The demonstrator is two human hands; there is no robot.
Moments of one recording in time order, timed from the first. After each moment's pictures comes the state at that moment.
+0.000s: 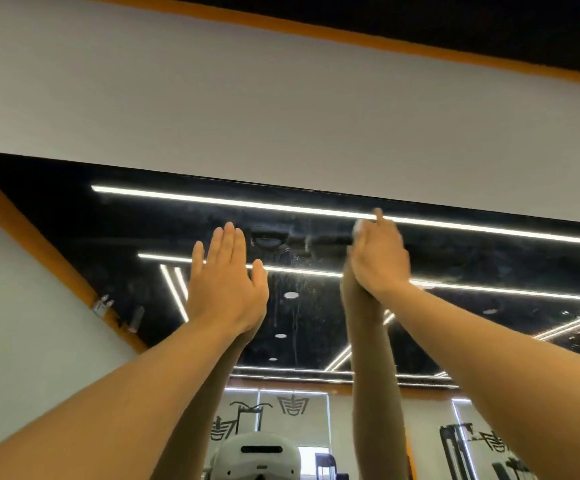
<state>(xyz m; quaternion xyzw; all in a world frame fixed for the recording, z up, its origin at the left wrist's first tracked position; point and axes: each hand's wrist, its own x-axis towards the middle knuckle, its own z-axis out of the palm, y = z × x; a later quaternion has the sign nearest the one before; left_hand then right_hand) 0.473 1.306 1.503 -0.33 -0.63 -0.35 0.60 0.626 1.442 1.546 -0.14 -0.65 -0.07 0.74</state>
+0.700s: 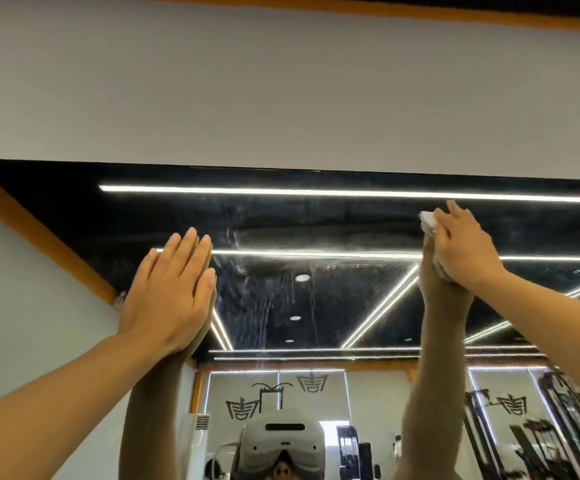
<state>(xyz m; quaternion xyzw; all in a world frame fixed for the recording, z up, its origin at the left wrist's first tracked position) 0.395 1.240 1.465 -0.36 -0.59 -0.29 0.67 0.686 1.520 1.523 -0.19 -0.67 -0.04 0.71</state>
